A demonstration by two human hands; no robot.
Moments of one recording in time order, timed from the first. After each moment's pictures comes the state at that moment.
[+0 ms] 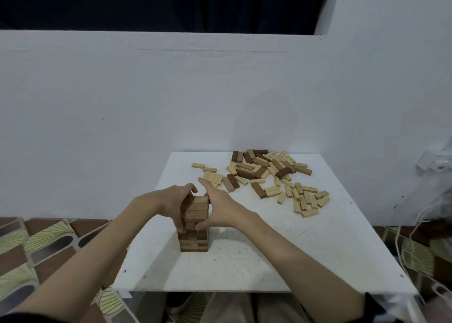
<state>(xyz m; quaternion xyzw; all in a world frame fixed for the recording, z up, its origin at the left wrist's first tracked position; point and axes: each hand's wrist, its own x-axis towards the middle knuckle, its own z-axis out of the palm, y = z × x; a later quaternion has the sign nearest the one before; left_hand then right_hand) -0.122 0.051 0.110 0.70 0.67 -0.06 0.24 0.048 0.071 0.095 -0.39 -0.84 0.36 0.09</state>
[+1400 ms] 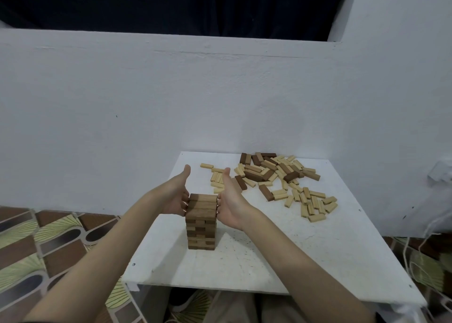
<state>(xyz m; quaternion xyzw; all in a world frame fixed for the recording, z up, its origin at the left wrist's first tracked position) -0.112 0.026 0.136 0.27 0.65 0.35 0.62 0.034 0.057 0.116 -0.44 -0.41 0.78 0.21</state>
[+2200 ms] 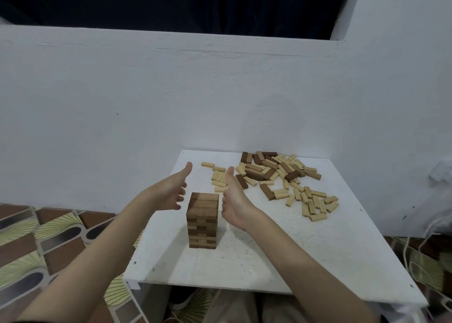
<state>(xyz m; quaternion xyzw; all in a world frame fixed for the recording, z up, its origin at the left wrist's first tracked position) -0.123 0.026 0.131 0.36 0.68 0.32 0.55 0.039 0.054 0.120 -0.43 -0.45 0.75 0.23</state>
